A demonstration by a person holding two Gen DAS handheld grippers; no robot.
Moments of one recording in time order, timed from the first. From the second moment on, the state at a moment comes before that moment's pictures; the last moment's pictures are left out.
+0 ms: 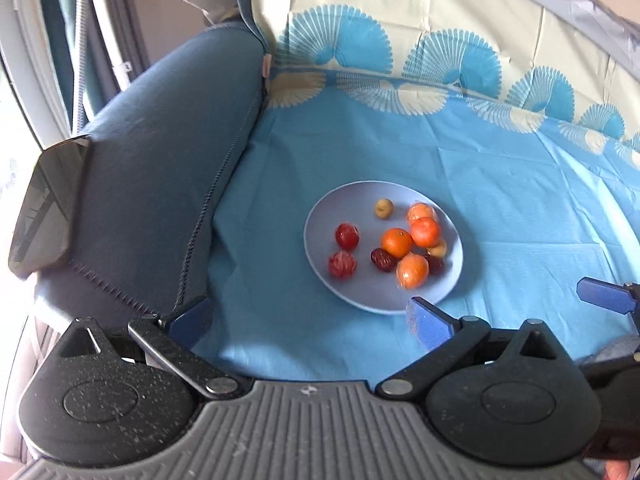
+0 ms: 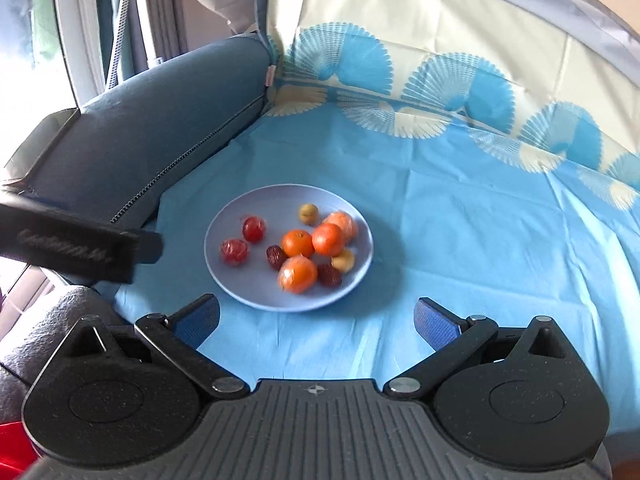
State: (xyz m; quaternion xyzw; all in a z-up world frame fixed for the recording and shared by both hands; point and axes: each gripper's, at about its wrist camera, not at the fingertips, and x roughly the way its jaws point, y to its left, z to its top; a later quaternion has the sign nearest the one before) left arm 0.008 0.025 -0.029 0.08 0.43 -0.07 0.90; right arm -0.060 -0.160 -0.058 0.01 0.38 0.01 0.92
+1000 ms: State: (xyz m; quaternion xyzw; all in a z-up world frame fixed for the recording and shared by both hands) left arm -0.050 0.026 0.007 0.07 0.41 -0.07 0.91; right arm -0.131 -0.154 -0.019 0.01 0.34 -0.01 0.94
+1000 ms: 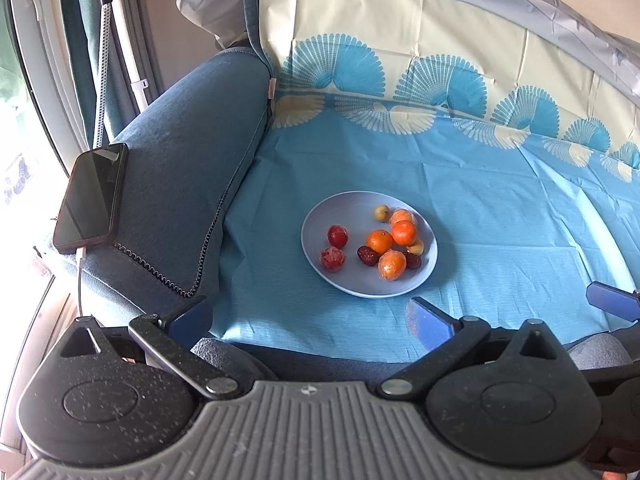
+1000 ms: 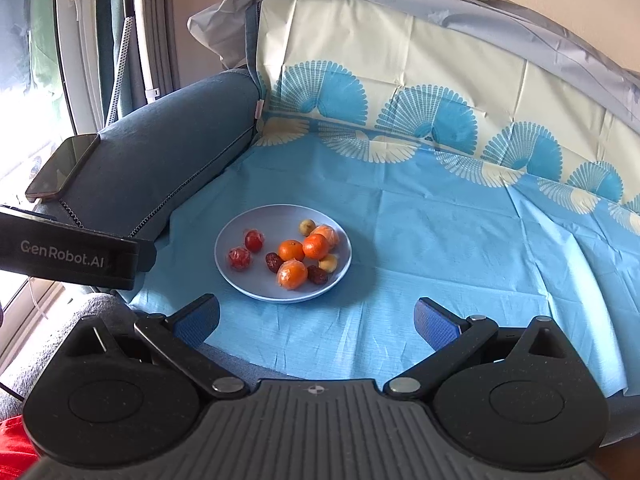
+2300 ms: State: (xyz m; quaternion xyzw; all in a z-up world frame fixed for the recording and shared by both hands) left arm -0.043 0.018 -0.002 0.10 0.41 -0.05 0.91; right arm -0.122 -0.160 -0.025 0.01 0.34 -0.02 0.94
